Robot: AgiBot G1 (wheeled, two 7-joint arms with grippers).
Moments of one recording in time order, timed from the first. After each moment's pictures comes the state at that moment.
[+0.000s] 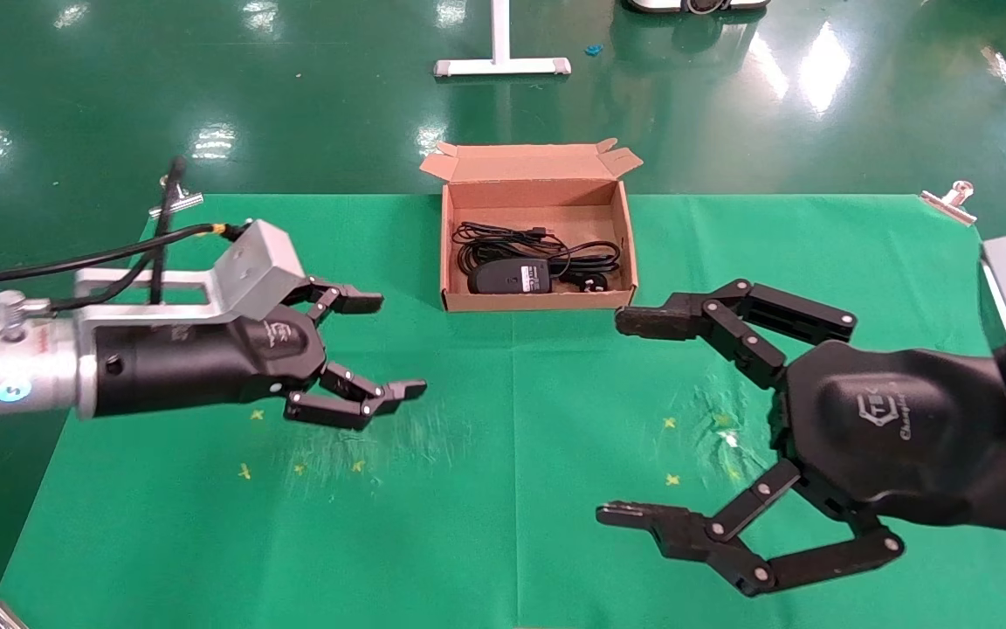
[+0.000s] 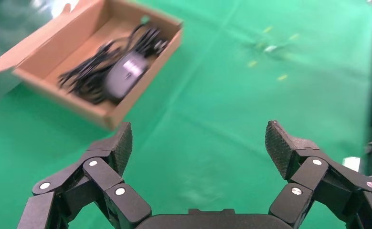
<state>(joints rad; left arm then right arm) -1.34 0.73 0.60 -1.21 1.26 1.19 -0.44 1.08 -0.61 -0.28 1.28 -0.73 -1.50 0.19</state>
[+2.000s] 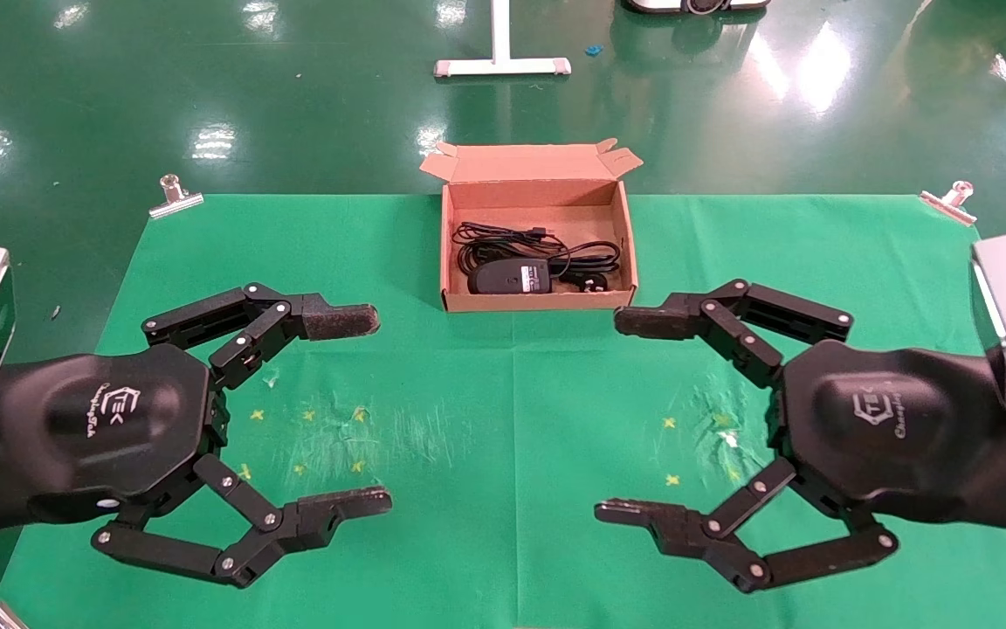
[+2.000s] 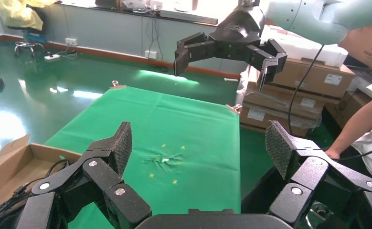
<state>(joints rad) -1.07 0.61 0.28 -1.28 0.73 1.50 -0.19 1.08 -0.61 -0.28 1.28 -0.73 -1.49 0.19</state>
